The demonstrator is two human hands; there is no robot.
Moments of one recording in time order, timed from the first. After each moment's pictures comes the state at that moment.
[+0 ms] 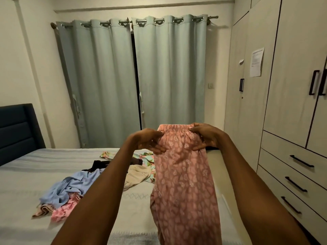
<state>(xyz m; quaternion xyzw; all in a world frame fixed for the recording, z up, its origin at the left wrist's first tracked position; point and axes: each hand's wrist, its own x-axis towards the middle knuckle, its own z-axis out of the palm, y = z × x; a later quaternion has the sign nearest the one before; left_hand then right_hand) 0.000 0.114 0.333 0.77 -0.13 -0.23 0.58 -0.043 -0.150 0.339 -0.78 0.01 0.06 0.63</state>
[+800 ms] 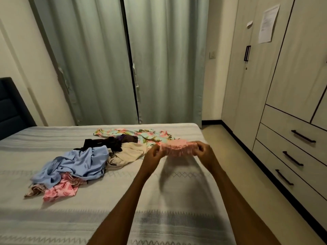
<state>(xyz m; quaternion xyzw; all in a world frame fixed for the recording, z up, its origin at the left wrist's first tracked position) 0.020 0.070 0.115 0.81 -0.16 0.07 0.56 -0.004 -0.171 0.122 -0.83 -0.05 -0.19 0.52</state>
